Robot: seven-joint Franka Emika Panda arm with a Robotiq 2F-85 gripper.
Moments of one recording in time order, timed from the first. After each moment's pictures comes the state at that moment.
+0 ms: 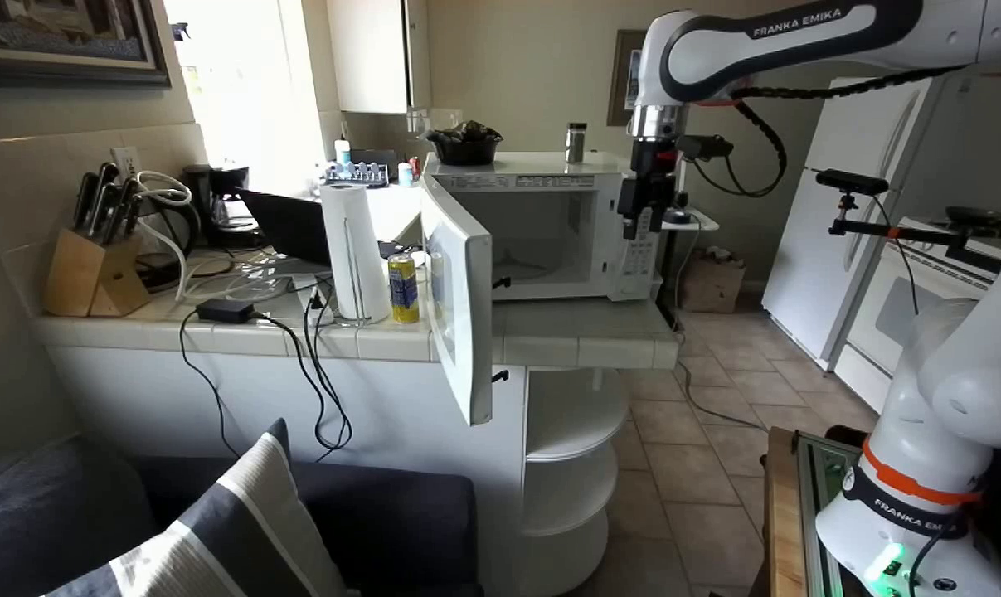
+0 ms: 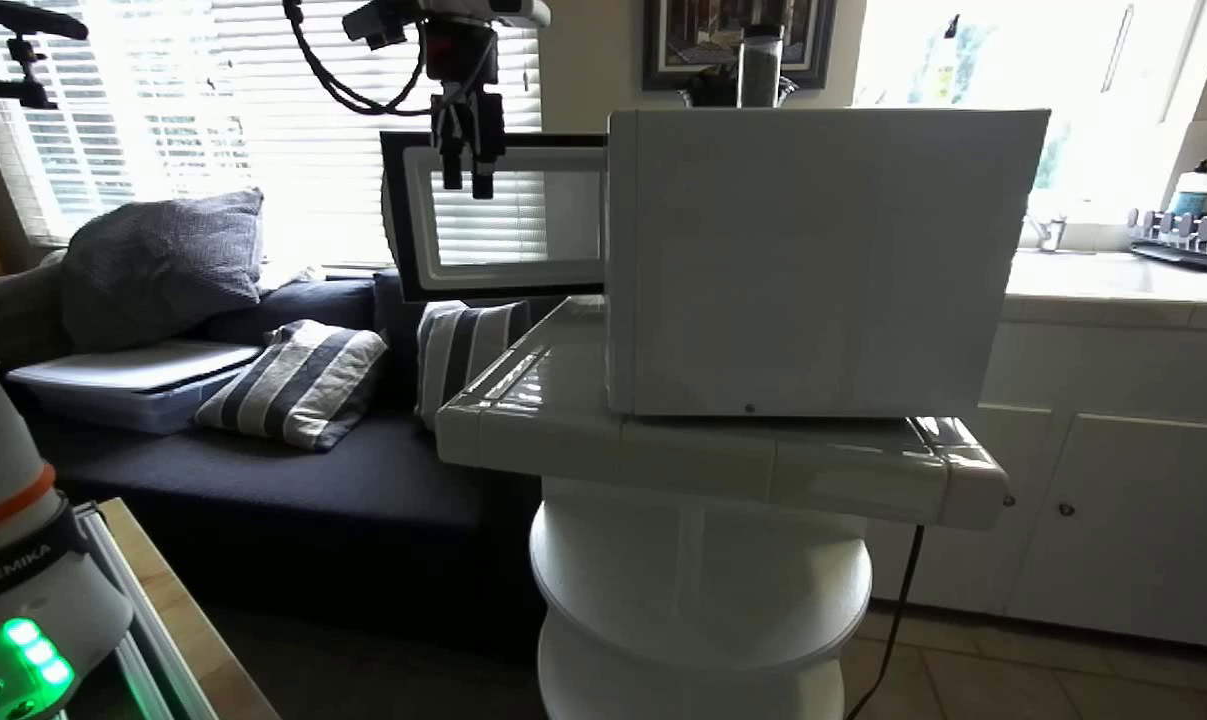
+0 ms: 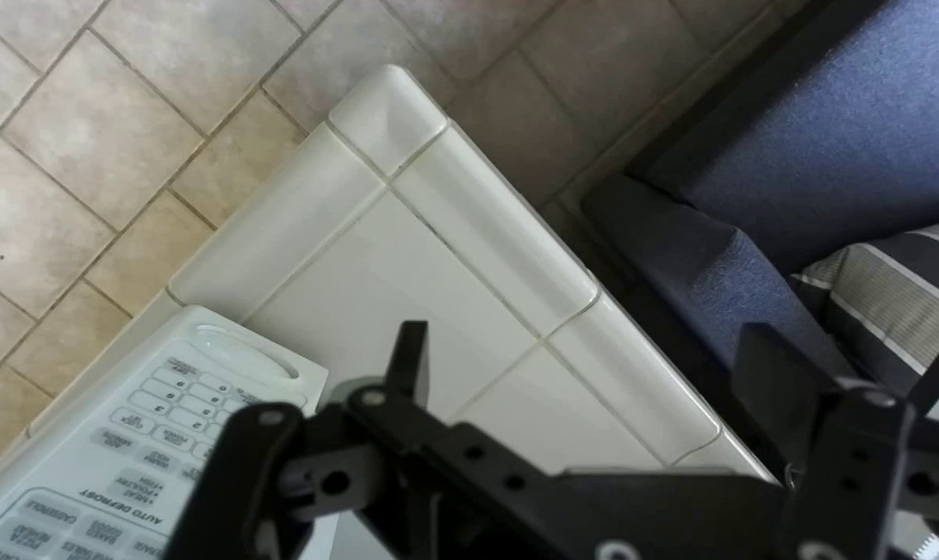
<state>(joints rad) -0.12 -0.33 -0.16 -2.10 -0.02 1.75 0.02</state>
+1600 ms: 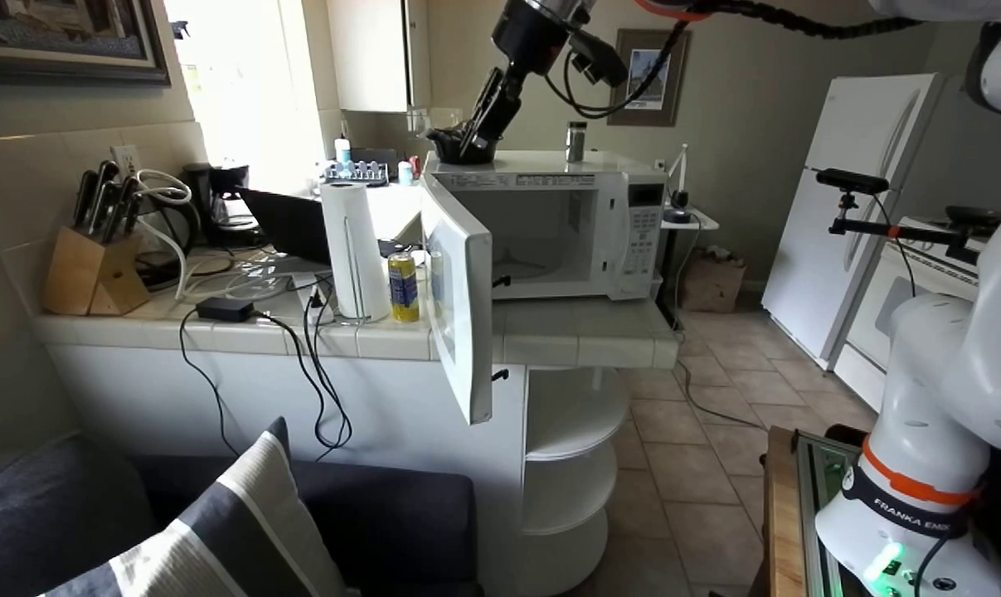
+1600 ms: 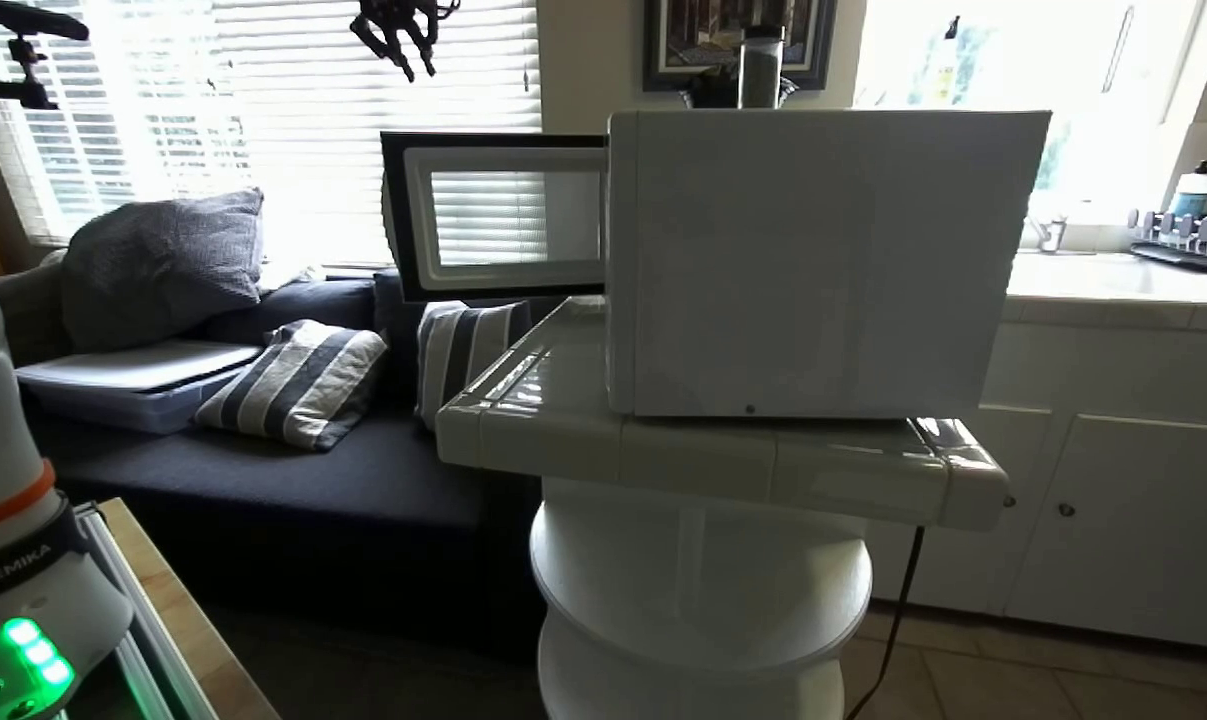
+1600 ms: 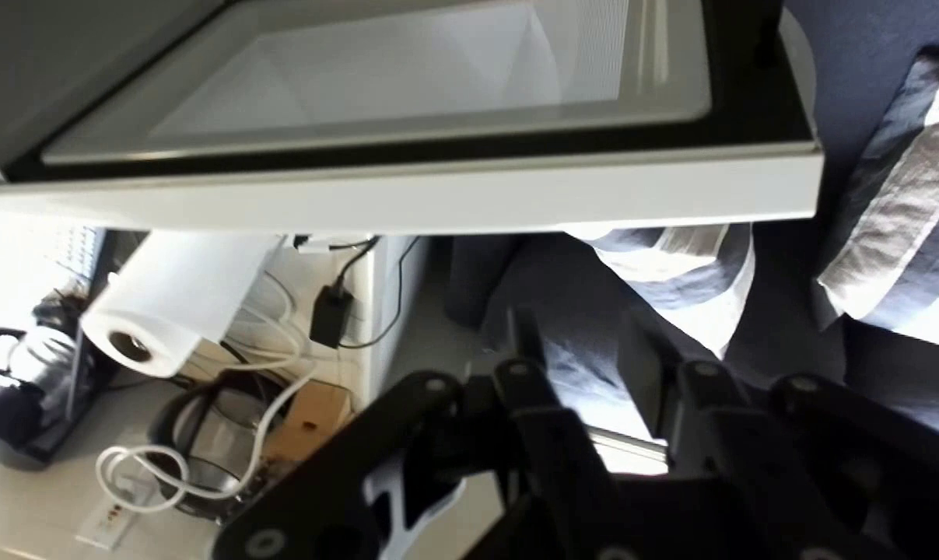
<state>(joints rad) 0.17 -0.15 0.14 -1.71 -0.07 2.09 -0.35</state>
